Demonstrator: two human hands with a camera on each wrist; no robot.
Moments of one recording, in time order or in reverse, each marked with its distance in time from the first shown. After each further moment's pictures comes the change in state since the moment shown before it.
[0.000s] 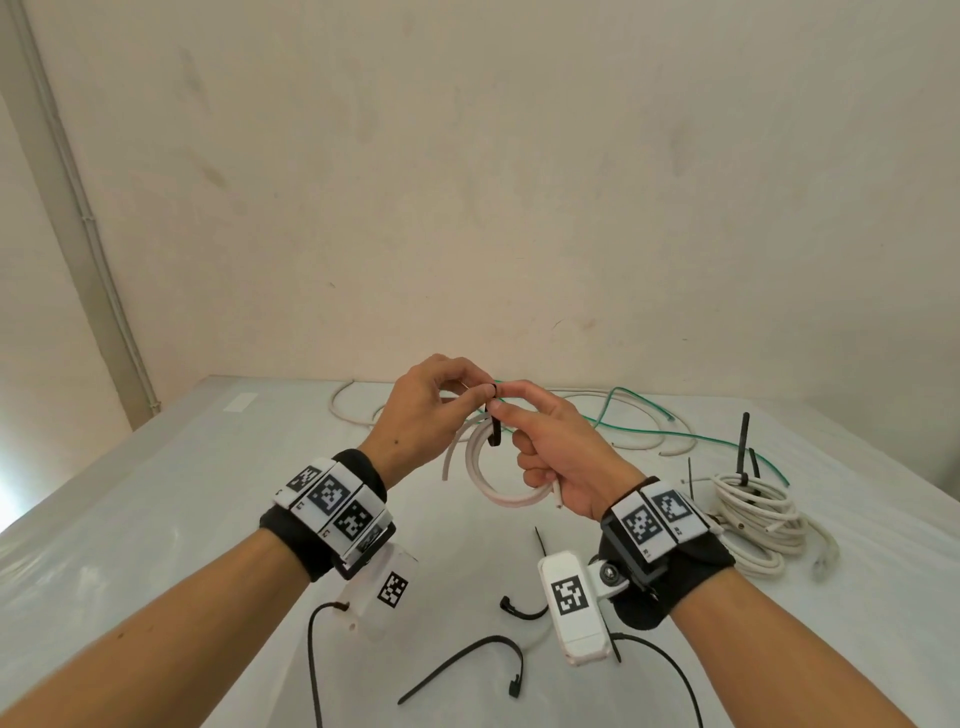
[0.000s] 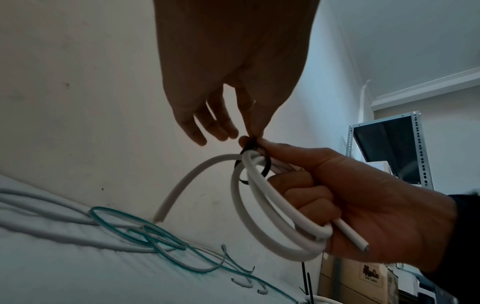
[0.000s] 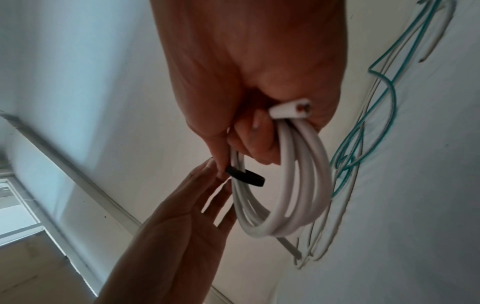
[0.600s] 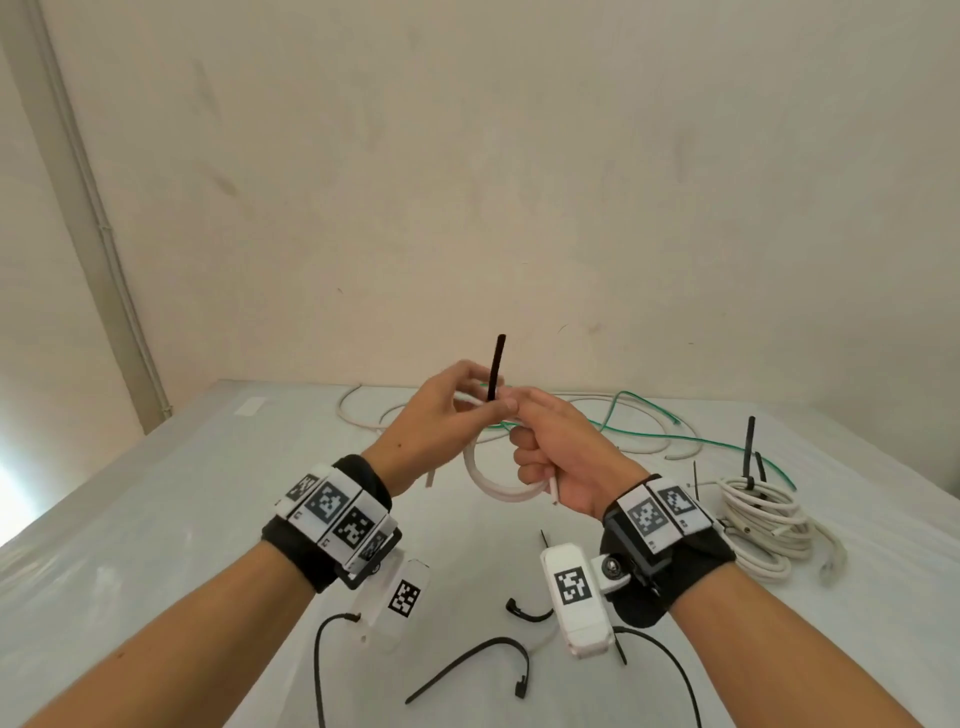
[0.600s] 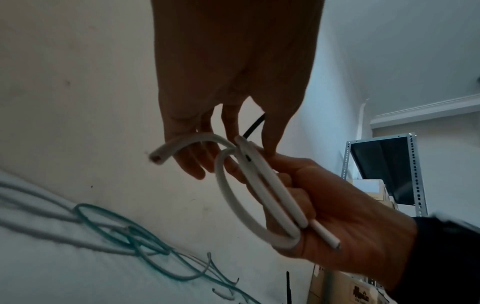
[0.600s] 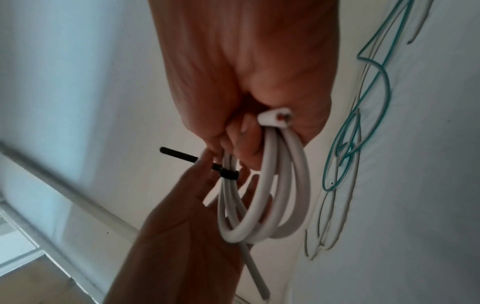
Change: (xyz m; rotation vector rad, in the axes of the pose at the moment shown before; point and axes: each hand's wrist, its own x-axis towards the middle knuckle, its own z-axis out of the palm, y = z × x) left_hand -0.009 0.016 0.001 -0.113 -0.108 -0.149; right_hand 0.001 -0.006 0.007 0.164 -0.030 0.046
